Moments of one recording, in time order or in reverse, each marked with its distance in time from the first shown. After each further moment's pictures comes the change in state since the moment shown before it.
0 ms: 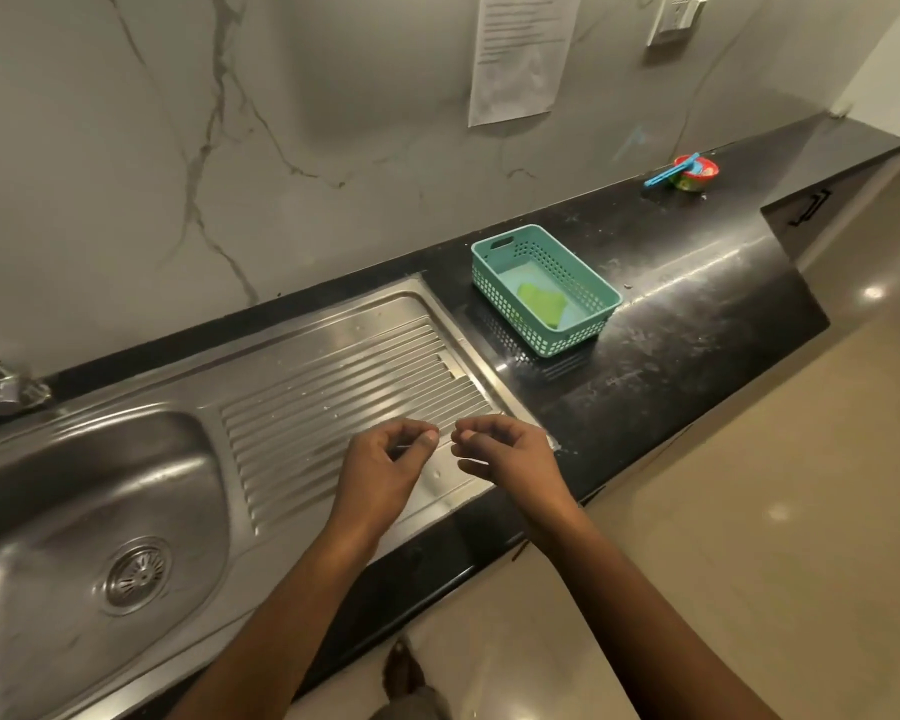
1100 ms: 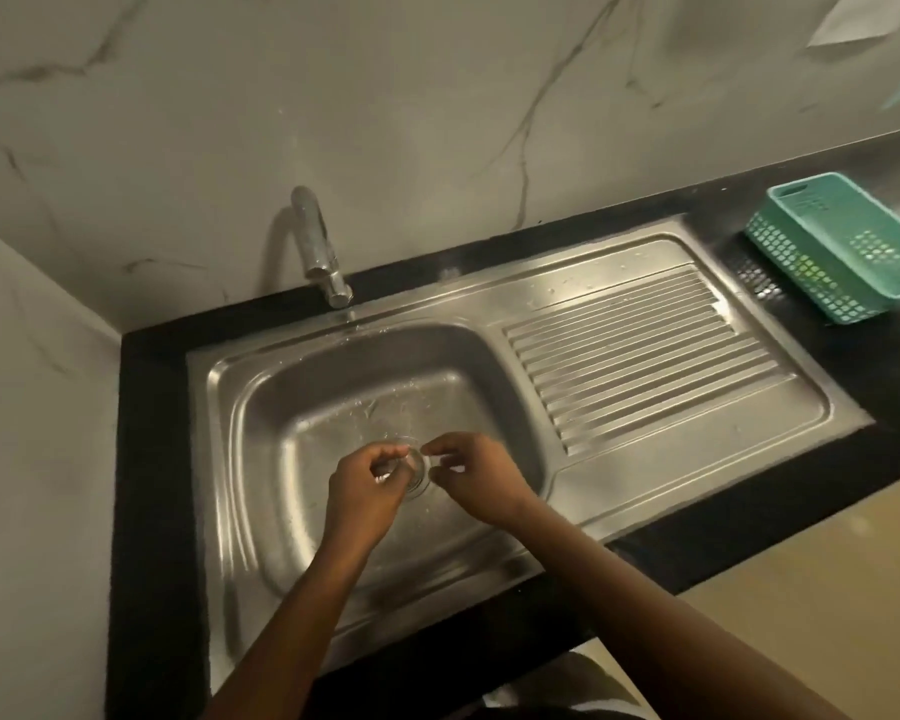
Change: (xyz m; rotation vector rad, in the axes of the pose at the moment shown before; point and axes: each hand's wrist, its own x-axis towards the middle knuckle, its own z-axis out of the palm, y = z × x) left_hand -0.057 -0.195 -0.394 0.148 0.269 -0.198; right_hand -0.023 0.132 0.421 -0.799 -0.383 -0.102
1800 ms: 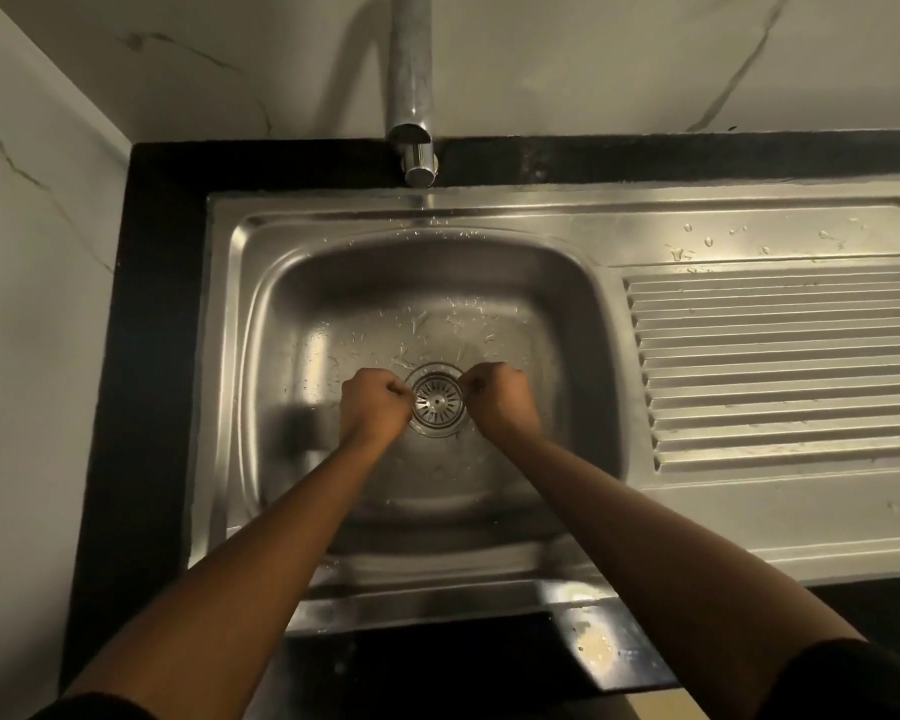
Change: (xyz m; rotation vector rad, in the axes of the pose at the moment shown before) left_hand 0.104 -0.109 0.021 0.177 0.120 -0.396; right_hand 0.134 0.075 0.079 -0.274 -0.065 0.161
